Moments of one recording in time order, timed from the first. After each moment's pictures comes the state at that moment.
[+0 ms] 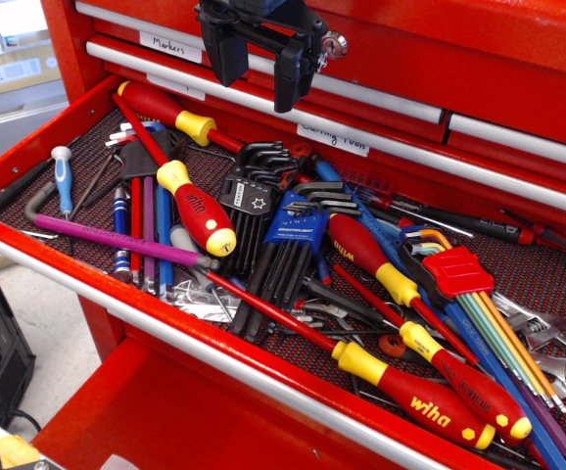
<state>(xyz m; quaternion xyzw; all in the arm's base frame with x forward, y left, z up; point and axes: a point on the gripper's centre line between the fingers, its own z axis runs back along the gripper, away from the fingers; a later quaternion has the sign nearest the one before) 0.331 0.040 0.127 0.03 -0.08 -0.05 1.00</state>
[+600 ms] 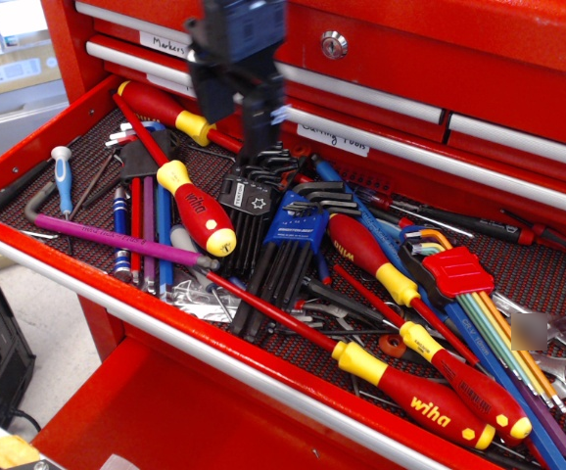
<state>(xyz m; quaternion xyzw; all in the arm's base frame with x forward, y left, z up) 0.308 0.056 0.094 -0.01 -0.06 -0.22 0.97</state>
